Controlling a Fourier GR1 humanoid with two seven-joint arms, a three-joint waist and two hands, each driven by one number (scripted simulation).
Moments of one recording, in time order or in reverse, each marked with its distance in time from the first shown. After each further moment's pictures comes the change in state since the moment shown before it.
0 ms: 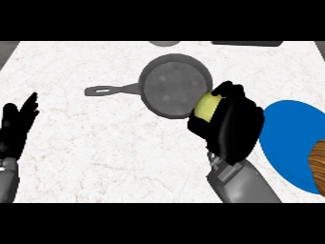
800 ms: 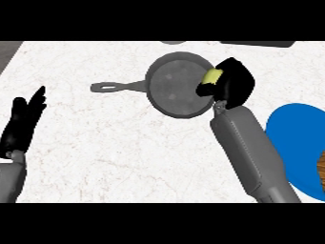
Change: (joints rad) left arm -0.051 -0.014 -0.021 0.021 -0.016 -0.003 -0.005; right arm -0.285 0.005 -0.346 0.659 -0.305 -0.407 -0.195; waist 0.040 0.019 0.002
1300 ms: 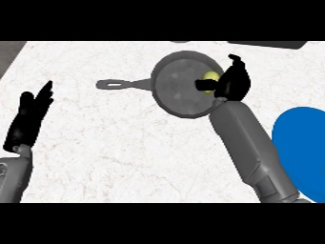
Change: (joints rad) left arm -0.036 -0.016 -0.024 -0.009 -0.008 -0.004 0.017; right arm -0.100 0.002 -0.103 0.273 -0.256 -0.281 -0.158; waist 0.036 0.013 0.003
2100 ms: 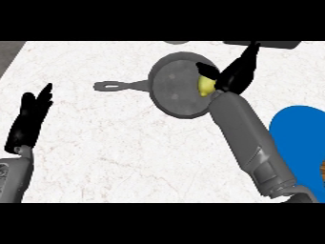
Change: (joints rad) left arm 0.002 -0.005 0.008 0.026 -0.006 0.011 0.000; right arm -0.110 -0.003 -0.086 0.174 -0.183 -0.377 -0.298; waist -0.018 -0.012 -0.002
